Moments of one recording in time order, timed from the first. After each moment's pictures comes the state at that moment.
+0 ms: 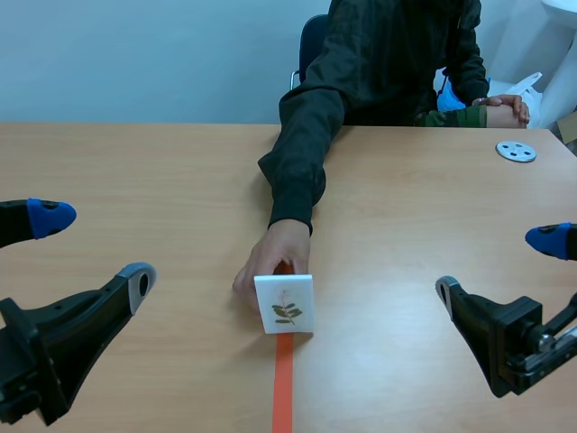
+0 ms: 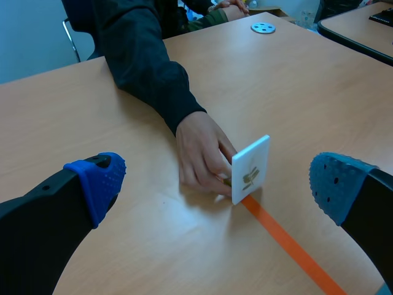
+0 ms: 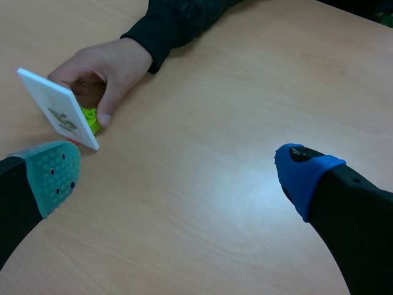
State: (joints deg) left arm 47.9 -31.9 -8.6 120.1 -21.6 -26.5 -9.3; right arm -43.7 27.1 13.0 114.8 16.8 24.2 -0.8
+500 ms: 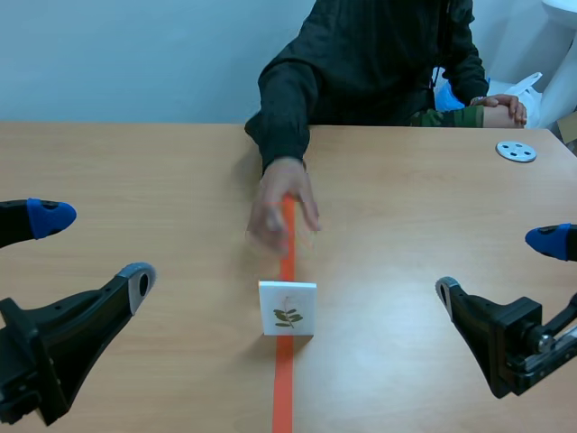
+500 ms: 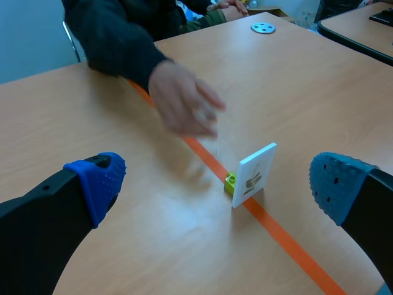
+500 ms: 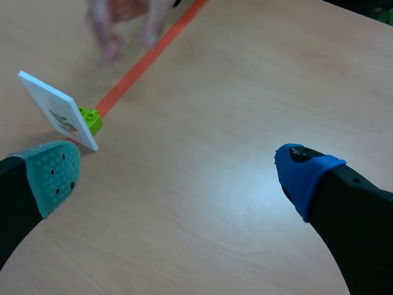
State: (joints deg) left arm 47.9 -31.9 -8.6 120.1 -21.6 -26.5 -9.3; right arm -43.7 27.1 13.0 114.8 16.8 24.2 -1.3
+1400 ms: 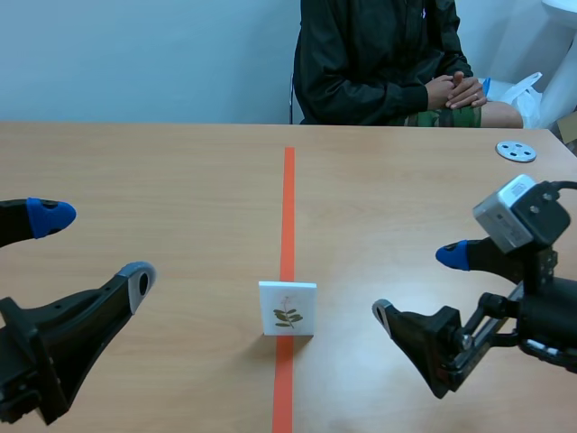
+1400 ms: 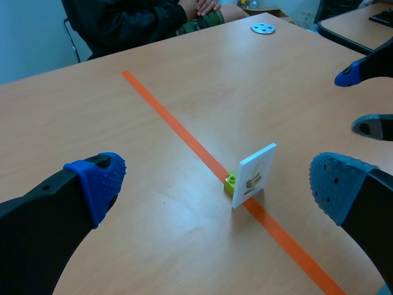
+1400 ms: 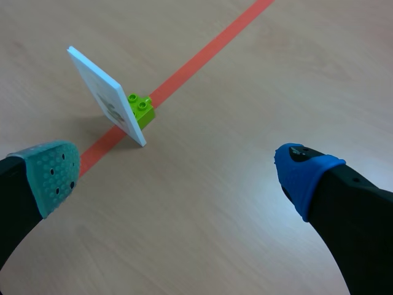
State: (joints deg) left arm 47.9 -31.9 -8.6 120.1 -21.6 -26.4 -9.5; right arm -24.9 27.1 1.0 98.4 16.8 38.4 -4.9
